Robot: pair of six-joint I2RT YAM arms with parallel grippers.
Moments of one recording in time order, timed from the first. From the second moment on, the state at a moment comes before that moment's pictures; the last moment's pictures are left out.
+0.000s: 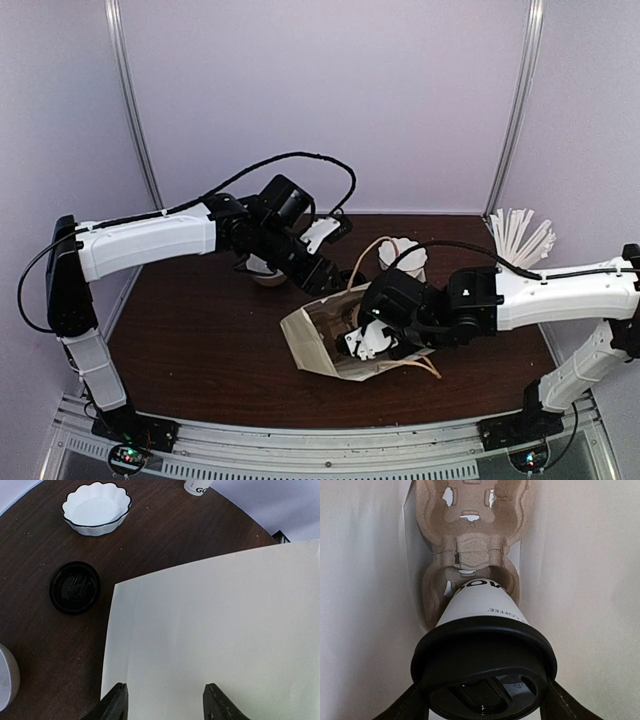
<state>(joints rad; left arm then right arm) -0.92 1.79 1.57 -0.63 0.29 -0.08 1.23 1.45 1.10 -0.69 0.58 -0.90</state>
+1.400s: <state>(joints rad) -0.78 1.53 1.39 -0.66 0.15 -0.07 1.00 1.79 1.54 -0.98 0.25 -0.81</state>
